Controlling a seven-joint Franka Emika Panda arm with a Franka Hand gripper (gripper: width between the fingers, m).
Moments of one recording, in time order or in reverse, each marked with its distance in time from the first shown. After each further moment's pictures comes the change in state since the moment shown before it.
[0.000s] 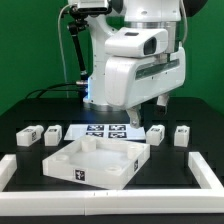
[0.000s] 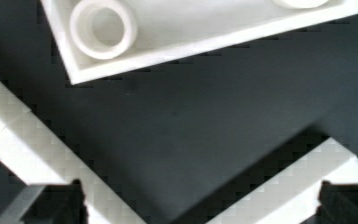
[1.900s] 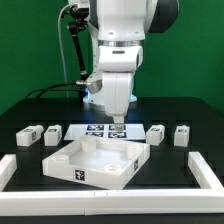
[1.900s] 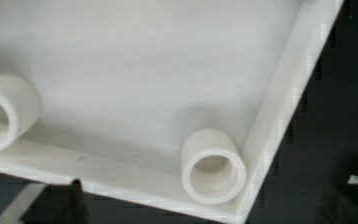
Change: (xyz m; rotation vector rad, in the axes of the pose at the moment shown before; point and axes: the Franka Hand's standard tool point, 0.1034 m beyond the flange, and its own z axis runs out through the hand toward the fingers) arm -0.089 -0.040 0.036 0.007 -0.003 -0.533
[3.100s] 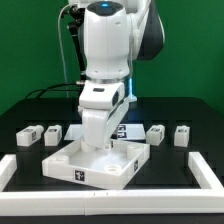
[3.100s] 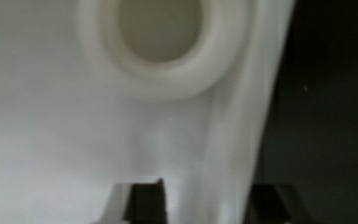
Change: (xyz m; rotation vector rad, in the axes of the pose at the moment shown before) arm -0.027 -0.041 0.068 0.088 0.002 0.181
